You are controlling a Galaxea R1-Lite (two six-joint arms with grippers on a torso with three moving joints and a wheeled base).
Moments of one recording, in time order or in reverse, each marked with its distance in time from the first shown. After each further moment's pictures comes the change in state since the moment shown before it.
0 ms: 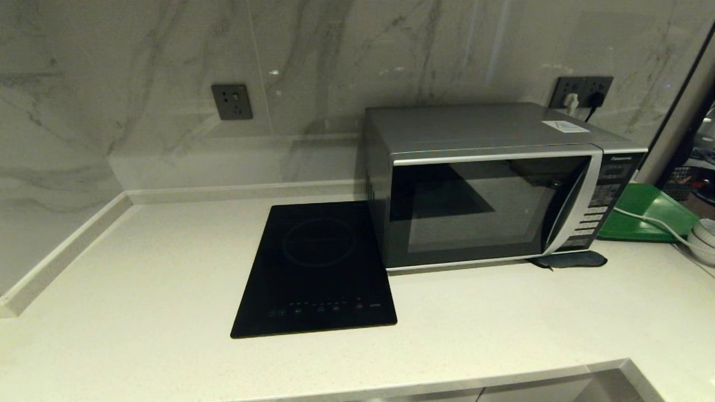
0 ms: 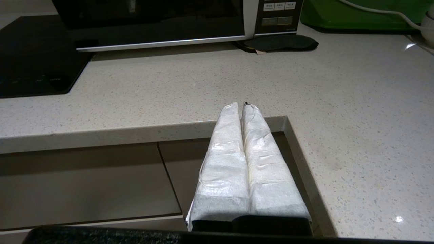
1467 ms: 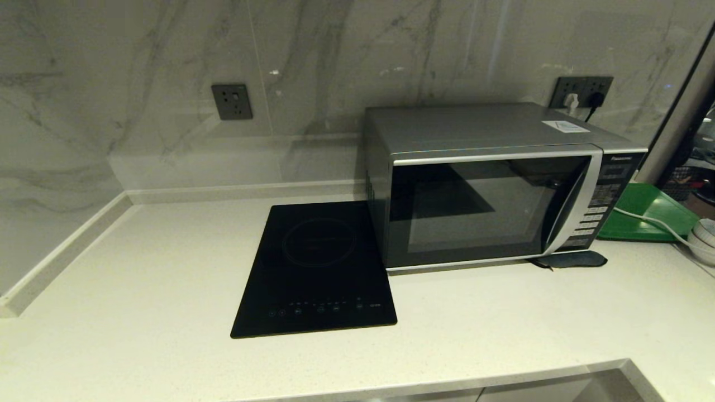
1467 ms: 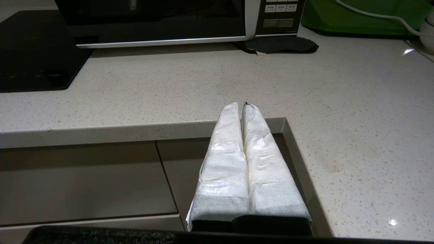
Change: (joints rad) left arm 0.000 0.000 0.000 0.000 -0.001 0.000; right arm 0.000 0.000 0.000 -0.001 0.004 -0.027
